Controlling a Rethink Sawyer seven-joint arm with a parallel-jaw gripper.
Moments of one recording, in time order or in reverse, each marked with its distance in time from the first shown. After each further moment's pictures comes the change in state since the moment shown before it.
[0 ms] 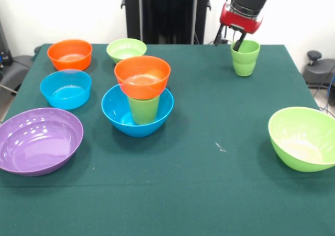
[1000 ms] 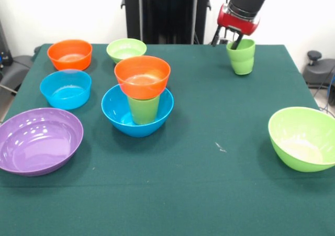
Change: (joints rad) arm -0.006 0.023 0.000 0.000 0.000 0.000 0.000
